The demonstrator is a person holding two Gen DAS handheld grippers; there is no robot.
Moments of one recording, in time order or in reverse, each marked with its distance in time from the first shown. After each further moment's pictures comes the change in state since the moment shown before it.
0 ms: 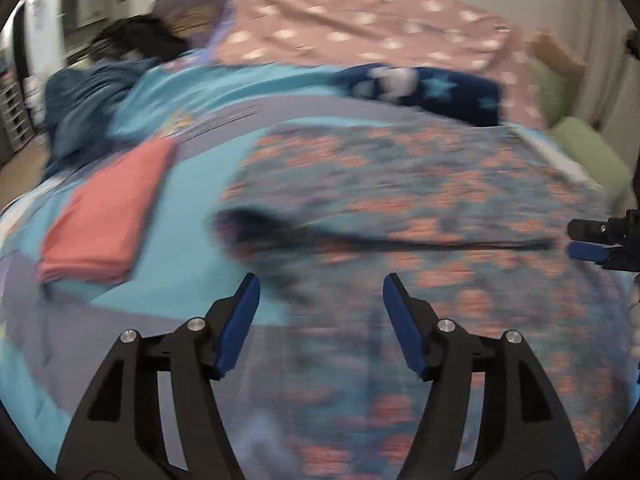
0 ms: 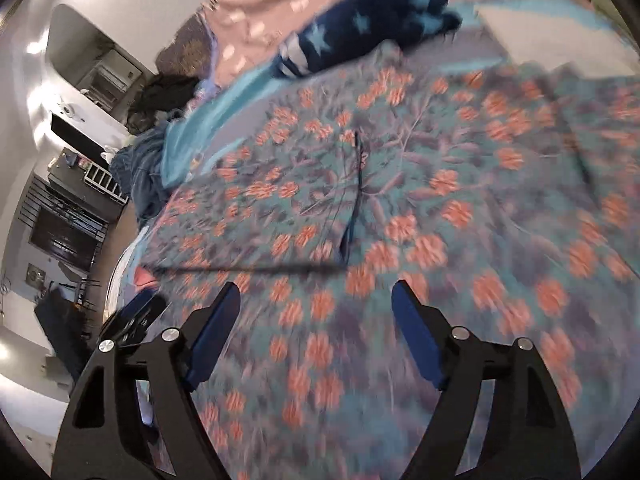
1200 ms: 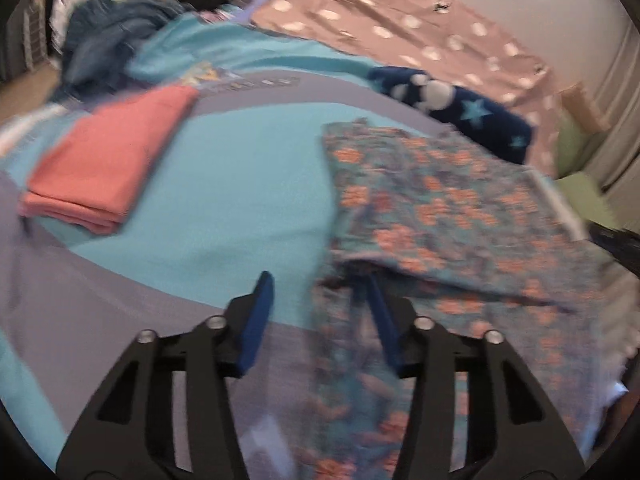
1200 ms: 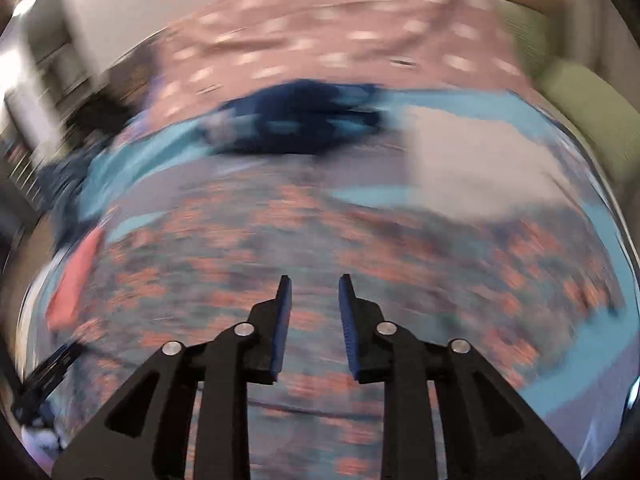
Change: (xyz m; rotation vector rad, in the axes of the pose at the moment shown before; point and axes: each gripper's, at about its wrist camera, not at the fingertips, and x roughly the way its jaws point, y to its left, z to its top) left arm 0.011 0.028 0.006 -0.224 0.051 -0.140; right arm -0.022 0.037 0.060 -0.265 -0.153 -0.237
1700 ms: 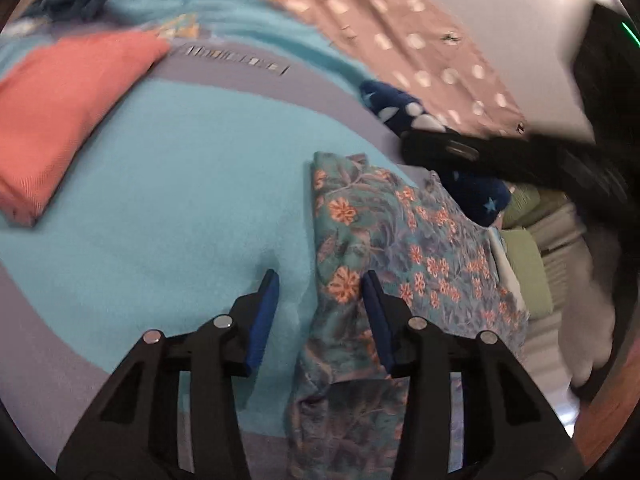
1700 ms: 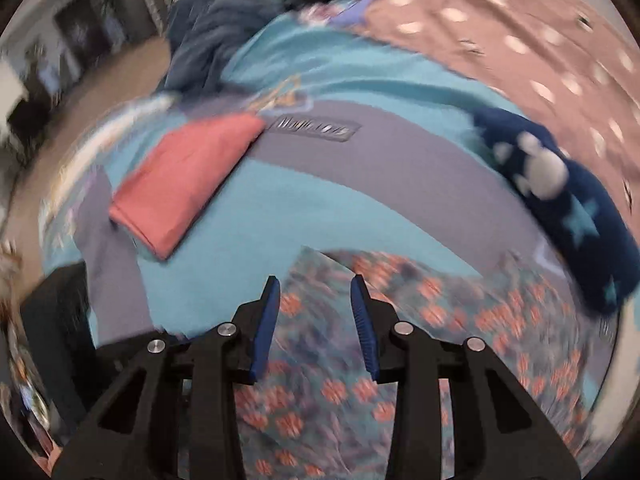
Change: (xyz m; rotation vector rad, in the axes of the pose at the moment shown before) left arm 0.048 0.028 0.040 -0.184 0.021 -0.226; right arm 0.127 0.272 0.066 -0.564 0.316 0.140
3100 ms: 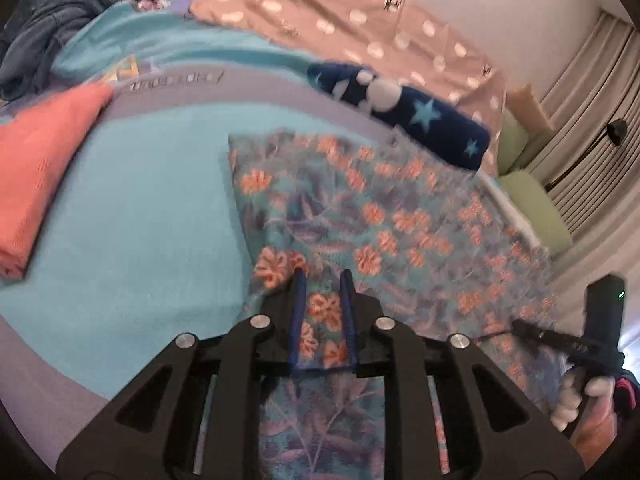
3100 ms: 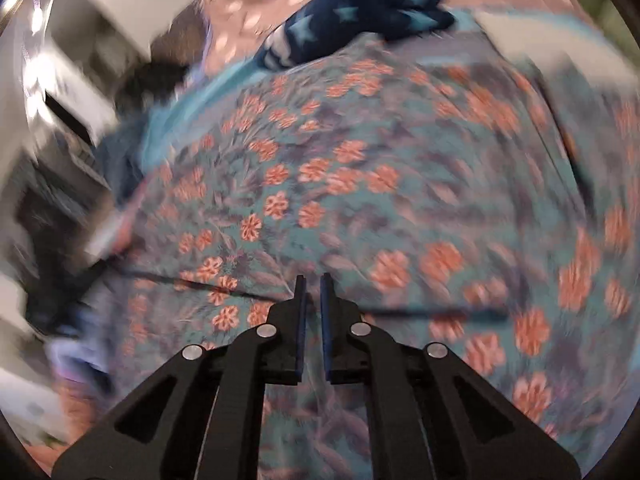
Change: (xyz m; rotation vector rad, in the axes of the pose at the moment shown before) left arm 0.010 -0.041 -0.019 0.241 0.000 0.027; right arm -0.059 -0.158 -0.328 0.761 -0.308 0.173
